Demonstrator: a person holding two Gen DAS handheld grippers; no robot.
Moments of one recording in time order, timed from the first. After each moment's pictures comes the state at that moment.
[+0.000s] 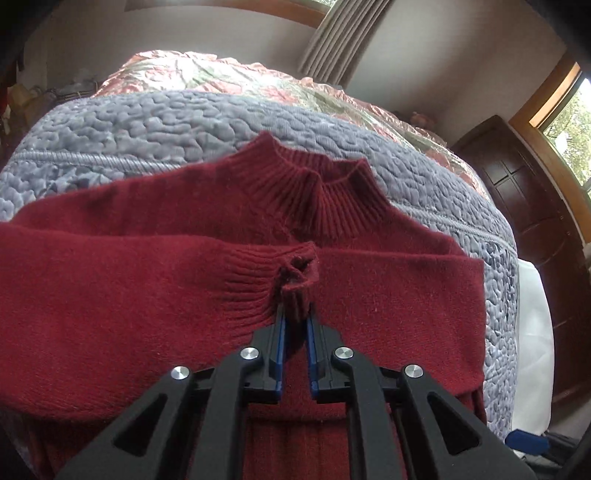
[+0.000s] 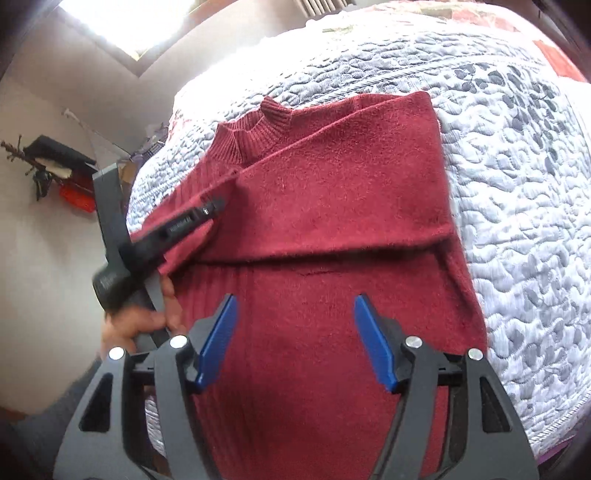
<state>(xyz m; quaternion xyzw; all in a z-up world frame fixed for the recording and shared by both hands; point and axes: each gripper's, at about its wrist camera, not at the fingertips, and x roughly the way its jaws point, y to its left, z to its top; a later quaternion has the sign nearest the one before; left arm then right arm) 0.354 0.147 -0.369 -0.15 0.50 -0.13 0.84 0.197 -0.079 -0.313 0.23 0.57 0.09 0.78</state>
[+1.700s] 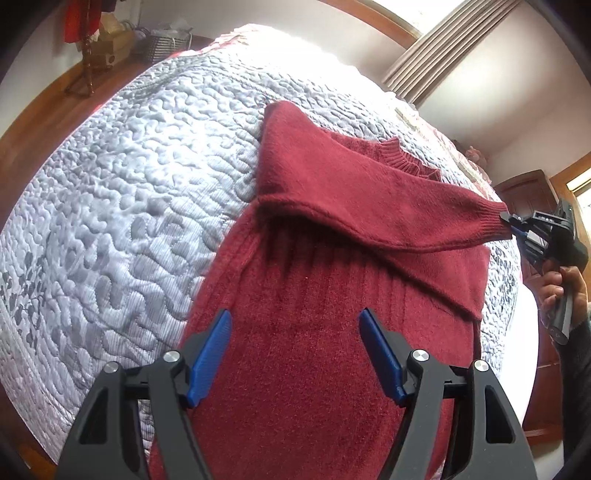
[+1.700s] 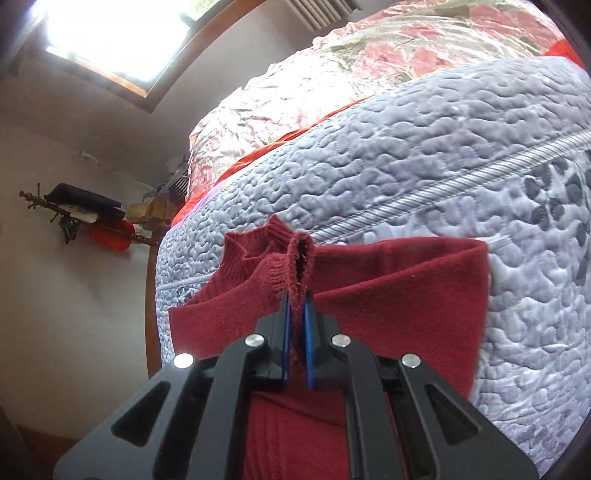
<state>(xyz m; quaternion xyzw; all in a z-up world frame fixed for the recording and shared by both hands) 0.186 0.302 -0.319 -0.23 0.54 -0.02 0.81 0.360 -0.132 -0.303 0.28 0.55 0.11 0.78</state>
